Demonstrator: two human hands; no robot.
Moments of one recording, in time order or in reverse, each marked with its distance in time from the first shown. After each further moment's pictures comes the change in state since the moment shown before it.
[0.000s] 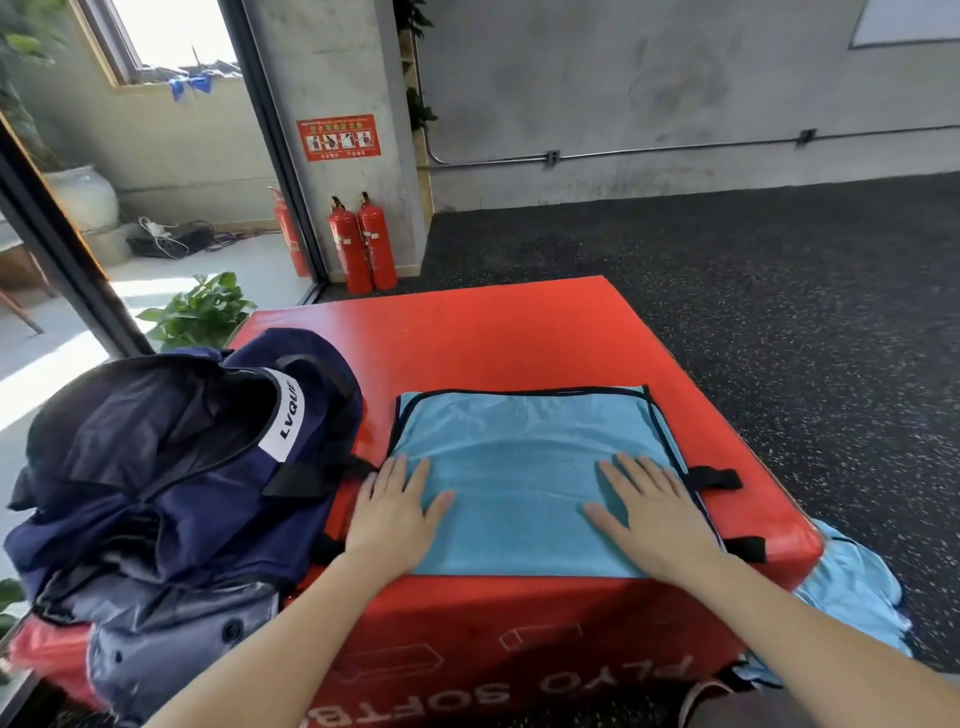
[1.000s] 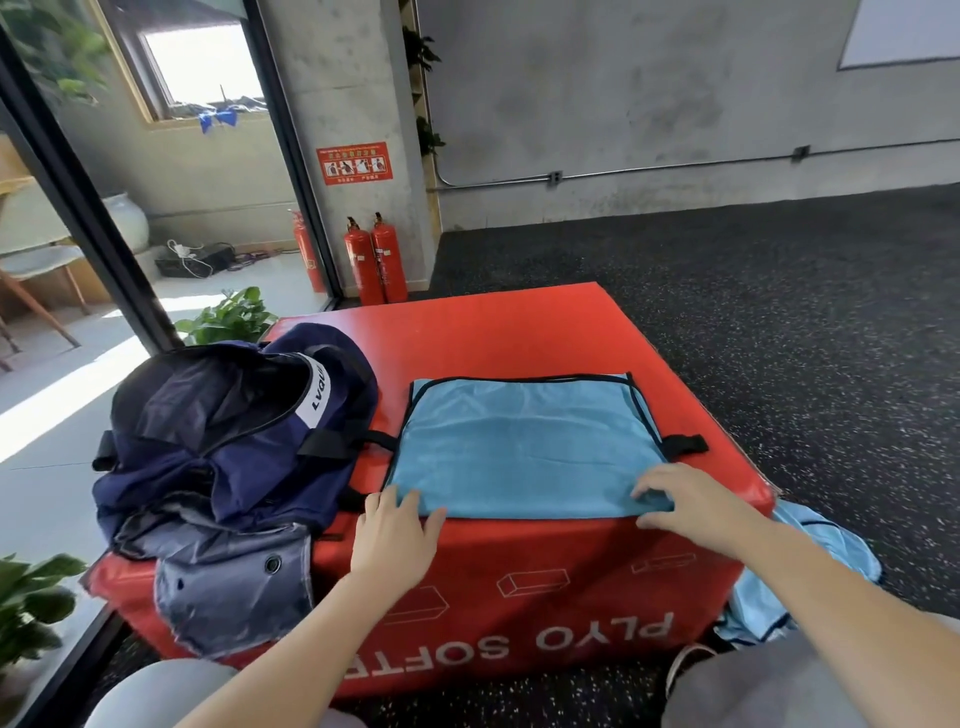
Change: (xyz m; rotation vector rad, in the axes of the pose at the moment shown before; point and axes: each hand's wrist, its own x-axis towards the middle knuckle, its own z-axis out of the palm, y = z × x) left_hand -0.095 0.011 -0.003 -0.119 0.110 -0.097; right_hand -0.062 0.053 -0.038 0.249 -0.083 -0.198
